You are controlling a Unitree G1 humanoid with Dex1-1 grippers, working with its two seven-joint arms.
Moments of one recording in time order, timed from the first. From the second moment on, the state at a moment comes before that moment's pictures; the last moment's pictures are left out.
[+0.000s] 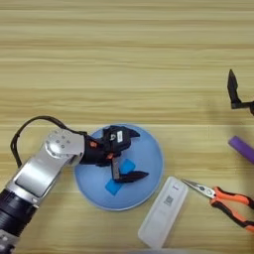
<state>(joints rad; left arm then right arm) -0.21 0.53 -0.37 -0.15 -0.14 0.29 -1.01 -0.14 -0.23 -0.17 -0.02 0.05 -0.17 0.12</state>
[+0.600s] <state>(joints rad) -0.21 0.40 -0.13 -0.27 -0.30 0.28 -0.77 -0.14 -0.29 -0.20 0.00 0.07 -0.17 0.18</state>
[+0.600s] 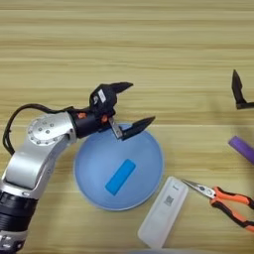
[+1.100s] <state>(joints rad) -0.16 0.27 0.00 -0.23 -0.32 0.13 -0.55 -0.09 -0.50 -0.23 -0.12 0.24 0.00 0.50</state>
